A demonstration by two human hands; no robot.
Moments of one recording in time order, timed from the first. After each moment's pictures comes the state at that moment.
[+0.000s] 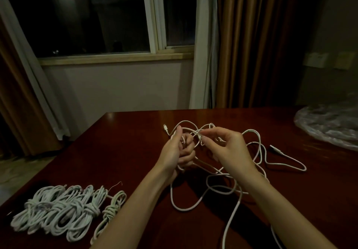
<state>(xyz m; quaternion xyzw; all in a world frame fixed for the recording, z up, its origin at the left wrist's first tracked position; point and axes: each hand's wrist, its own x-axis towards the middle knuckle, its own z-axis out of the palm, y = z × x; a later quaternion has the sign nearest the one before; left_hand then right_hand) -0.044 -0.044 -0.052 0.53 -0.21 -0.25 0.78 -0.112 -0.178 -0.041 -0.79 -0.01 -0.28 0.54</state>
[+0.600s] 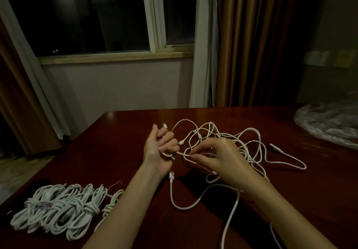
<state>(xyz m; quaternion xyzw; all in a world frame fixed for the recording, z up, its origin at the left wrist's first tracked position) -0.026 -0.029 -0.048 0.28 -0.04 -0.23 0.93 -0.120 -0.174 -0.037 -0.91 -0.09 -0.18 0.36</state>
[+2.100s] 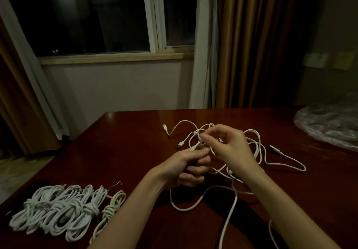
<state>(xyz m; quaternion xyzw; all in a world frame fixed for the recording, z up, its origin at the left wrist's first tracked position) -0.054 -0.038 -0.046 0.54 -0.31 -0.48 0.62 -0.114 -0.181 -0.033 -0.76 -0.06 -0.27 0.58</state>
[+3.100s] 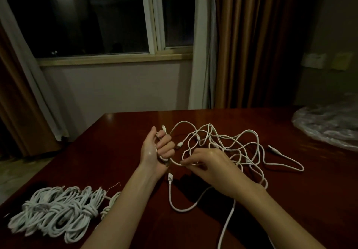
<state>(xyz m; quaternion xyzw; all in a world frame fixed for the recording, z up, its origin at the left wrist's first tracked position) -0.026 -0.026 -0.045 0.31 -0.04 -0.23 0.92 -0.116 -0.168 -0.051 -0.94 -0.17 -0.16 0.23</state>
